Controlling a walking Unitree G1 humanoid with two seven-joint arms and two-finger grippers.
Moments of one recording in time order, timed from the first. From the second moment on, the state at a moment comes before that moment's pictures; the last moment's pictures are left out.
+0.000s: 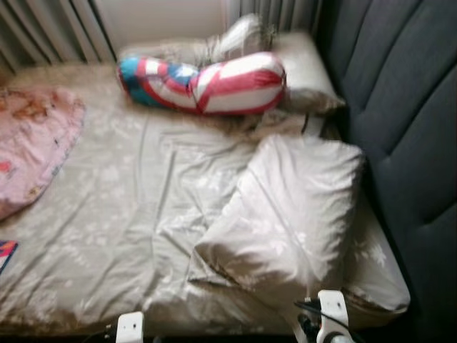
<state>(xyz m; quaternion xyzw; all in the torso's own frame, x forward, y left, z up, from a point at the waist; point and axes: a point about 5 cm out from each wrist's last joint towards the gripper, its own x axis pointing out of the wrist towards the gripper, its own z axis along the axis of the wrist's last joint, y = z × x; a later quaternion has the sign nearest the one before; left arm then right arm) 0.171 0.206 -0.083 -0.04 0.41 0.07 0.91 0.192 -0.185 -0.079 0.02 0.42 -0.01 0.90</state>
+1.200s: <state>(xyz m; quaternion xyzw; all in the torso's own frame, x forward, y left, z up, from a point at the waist) 0.241 0.199 0.033 0.01 -0.02 -0.01 1.00 0.245 -0.175 0.002 0.06 0.05 -0.01 1.00</state>
